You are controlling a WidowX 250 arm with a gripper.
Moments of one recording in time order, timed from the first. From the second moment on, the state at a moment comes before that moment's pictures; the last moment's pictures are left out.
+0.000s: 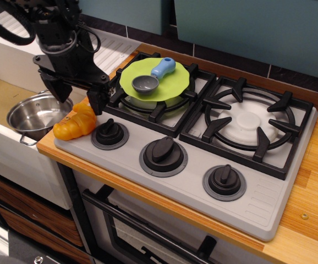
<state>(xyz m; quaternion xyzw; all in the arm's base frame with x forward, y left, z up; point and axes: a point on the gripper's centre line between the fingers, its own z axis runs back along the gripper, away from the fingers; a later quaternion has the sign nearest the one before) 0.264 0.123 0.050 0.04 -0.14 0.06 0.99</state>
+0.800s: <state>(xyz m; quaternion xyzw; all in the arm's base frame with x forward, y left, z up) 0.247 0.122 0.023 0.03 -0.15 0.08 0.98</state>
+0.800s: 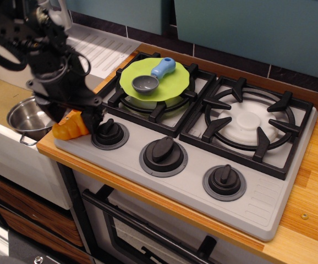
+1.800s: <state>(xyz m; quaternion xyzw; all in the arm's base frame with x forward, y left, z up) 0.253 0.119 0.020 0.01 -0.14 0.09 0.99</state>
